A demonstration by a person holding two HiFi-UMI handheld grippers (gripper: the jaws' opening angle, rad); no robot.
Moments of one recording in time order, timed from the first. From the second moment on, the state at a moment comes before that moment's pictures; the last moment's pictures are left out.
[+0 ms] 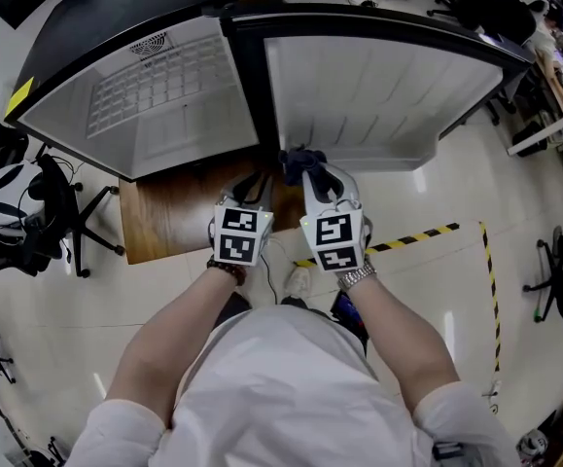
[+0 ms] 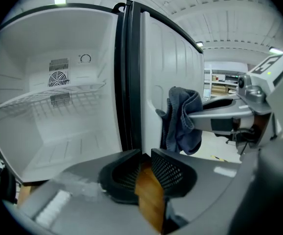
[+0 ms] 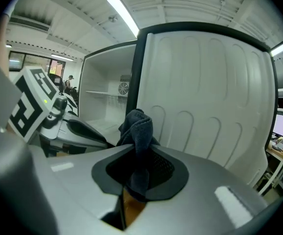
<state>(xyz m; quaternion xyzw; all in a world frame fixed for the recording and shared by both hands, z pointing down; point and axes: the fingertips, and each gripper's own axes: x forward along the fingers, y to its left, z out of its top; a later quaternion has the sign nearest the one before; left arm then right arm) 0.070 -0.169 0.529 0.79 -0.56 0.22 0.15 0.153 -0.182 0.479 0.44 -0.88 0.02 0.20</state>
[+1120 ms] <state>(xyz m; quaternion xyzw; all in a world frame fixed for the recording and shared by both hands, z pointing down) 0.074 -0.171 0.529 0.79 -0.55 0.22 0.15 0.254 -0.225 0.512 0.53 -0.80 0.06 0.26</state>
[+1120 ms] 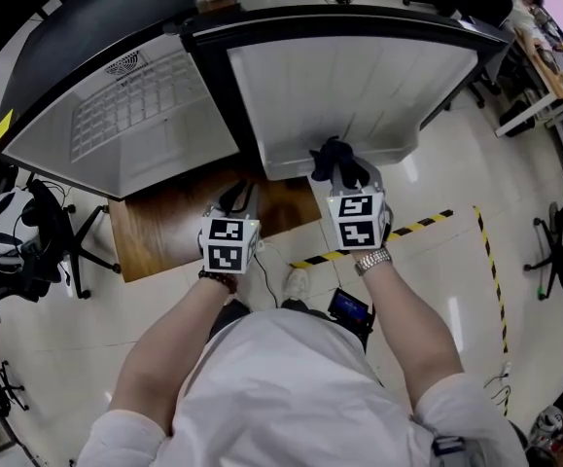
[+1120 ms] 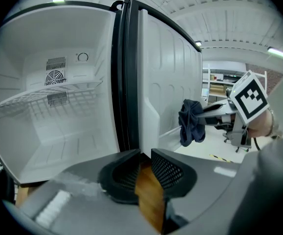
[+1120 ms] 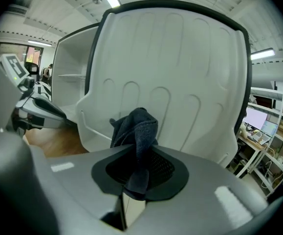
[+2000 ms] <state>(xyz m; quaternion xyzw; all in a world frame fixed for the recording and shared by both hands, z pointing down) 0.089 -0.169 0.524 0.79 -0.55 0.22 0.14 0.381 -0.245 0.512 0.60 -0.74 0.04 0.30</state>
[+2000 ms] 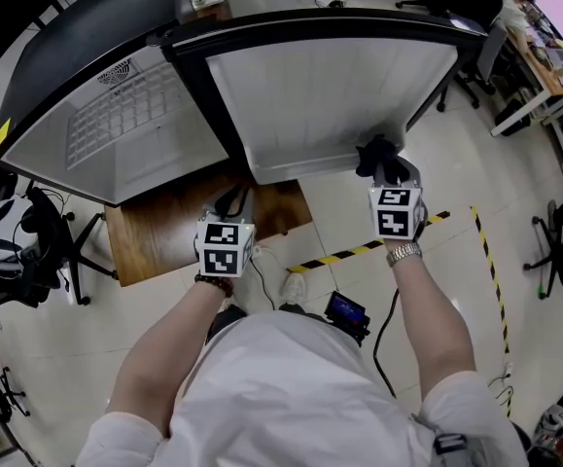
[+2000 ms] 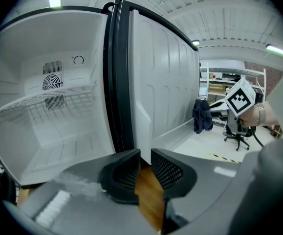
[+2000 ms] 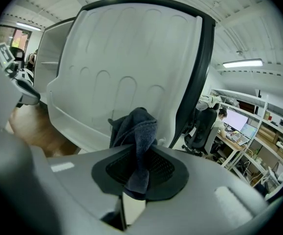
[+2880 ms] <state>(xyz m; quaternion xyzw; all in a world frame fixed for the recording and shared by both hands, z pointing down) 0.082 -0.162 0.522 0.79 -0.55 0.23 0.14 0.337 -0.213 0.473 0.57 -0.79 0.02 0.23</state>
